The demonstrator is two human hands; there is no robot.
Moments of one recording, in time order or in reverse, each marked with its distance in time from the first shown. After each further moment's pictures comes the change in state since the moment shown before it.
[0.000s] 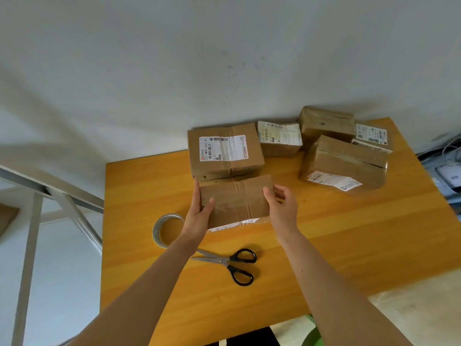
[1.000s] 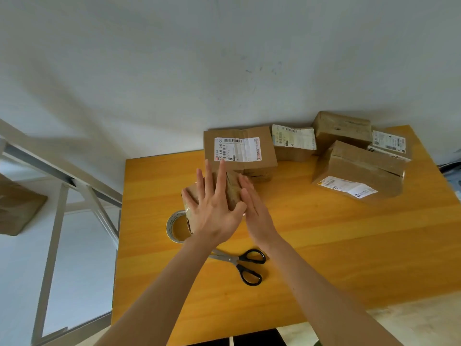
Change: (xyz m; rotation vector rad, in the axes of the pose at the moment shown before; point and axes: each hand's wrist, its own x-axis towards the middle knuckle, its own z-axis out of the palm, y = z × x) left_hand -0.032 0.045 0.024 1.016 0.272 0.354; right_hand -0.042 -0.018 0.039 -0.071 -0.559 -0.284
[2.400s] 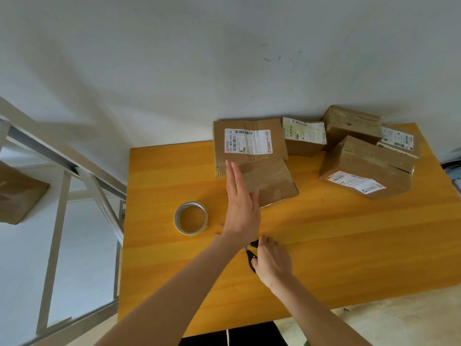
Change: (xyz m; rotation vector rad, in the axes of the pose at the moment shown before) left_hand -0.011 0.009 0.018 -0.555 -0.032 0.076; right_hand -0.067 0.062 0.023 -1.159 -0.208 0.348
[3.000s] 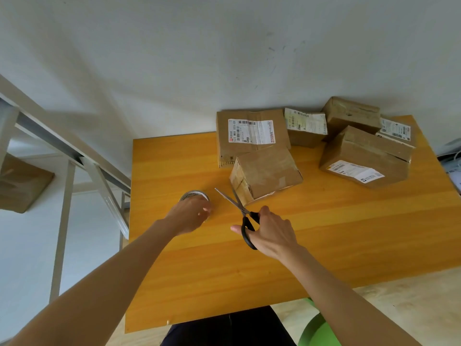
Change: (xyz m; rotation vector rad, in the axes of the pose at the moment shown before) left_hand 0.002 -0.127 -0.096 0.656 -0.554 0.000; right_hand -0.008 -0.021 -0.056 0.209 0.047 -0.044
